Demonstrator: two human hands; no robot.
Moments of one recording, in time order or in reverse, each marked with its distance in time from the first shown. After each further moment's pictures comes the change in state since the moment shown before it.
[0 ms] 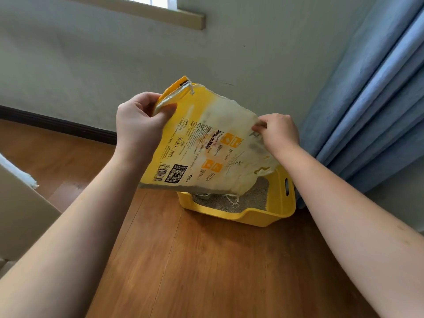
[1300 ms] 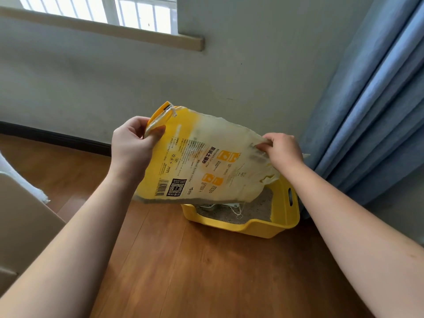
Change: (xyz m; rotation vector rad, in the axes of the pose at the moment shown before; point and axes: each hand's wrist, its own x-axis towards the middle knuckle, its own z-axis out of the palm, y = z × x) left_hand 0.005 -0.016 -0.018 0.011 0.014 -0.064; right_hand -0.010 0.020 -0.001 0.102 -0.029 0.018
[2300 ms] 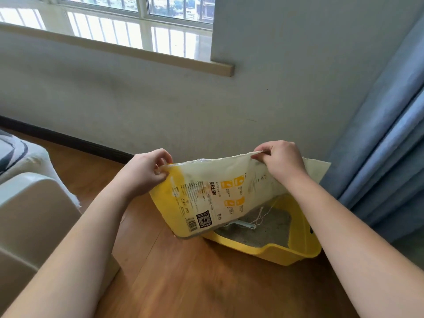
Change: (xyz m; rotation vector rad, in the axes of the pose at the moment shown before) left_hand 0.021 -0.021 -0.062 0.807 -0.349 0.048; right_hand 0.001 -0.080 -0.007 0.133 -0.012 -0.153
